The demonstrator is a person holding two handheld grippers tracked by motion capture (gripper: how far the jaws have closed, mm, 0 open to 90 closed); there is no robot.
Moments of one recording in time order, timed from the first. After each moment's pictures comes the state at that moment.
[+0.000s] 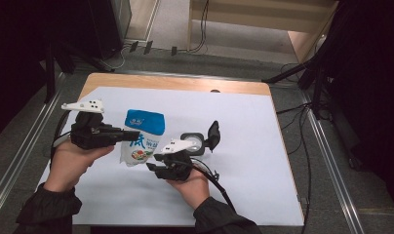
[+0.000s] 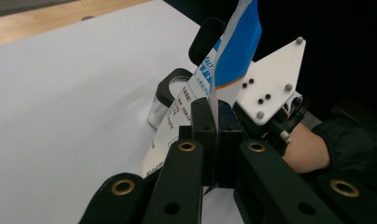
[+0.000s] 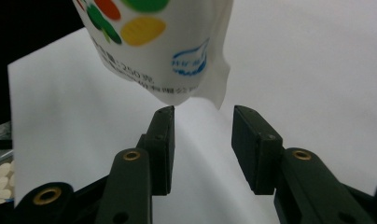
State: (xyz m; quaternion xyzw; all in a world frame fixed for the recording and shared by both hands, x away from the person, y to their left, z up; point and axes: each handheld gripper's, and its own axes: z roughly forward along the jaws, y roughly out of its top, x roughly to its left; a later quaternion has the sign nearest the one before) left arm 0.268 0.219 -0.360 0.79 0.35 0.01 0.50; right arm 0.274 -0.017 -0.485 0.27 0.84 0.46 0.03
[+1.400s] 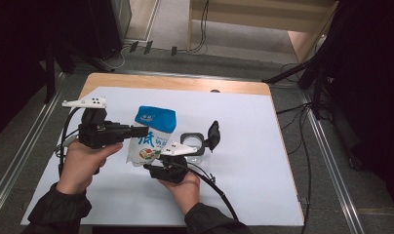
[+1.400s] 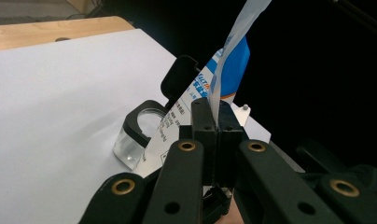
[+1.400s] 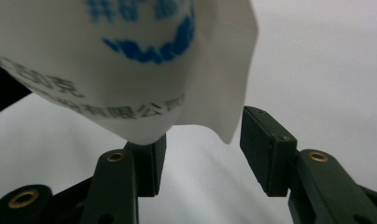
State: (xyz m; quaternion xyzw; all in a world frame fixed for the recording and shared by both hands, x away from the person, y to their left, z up) left arm 0.269 0.207 -0.357 0.74 0.36 -0.04 0.57; right arm 0.273 -0.007 -0.512 0.32 0.79 0.53 0.03
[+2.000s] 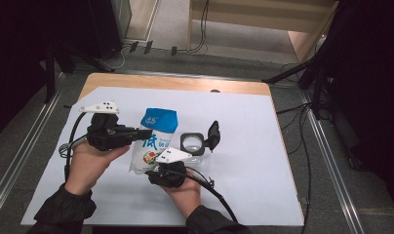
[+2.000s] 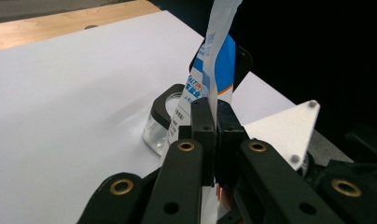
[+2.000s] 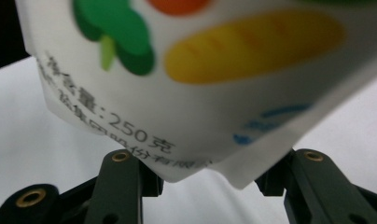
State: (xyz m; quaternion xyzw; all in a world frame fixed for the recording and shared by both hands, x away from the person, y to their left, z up) left arm 0.272 0.190 -0.367 0.77 0.37 0.02 0.51; right arm 0.259 -0.004 -0.509 0.27 0.82 0.50 0.08
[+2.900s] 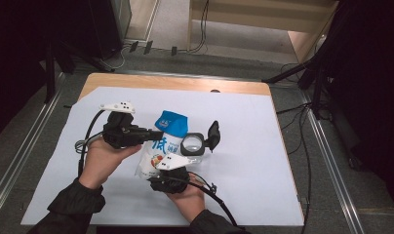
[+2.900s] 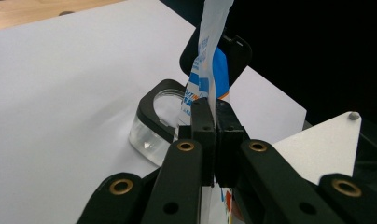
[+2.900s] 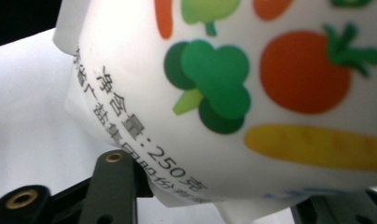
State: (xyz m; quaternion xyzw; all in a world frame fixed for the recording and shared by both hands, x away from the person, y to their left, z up) left arm 0.291 0.167 -0.382 0.79 0.35 -0.01 0.51; right arm 0.245 -0.012 -0.508 0.25 0.83 0.48 0.09
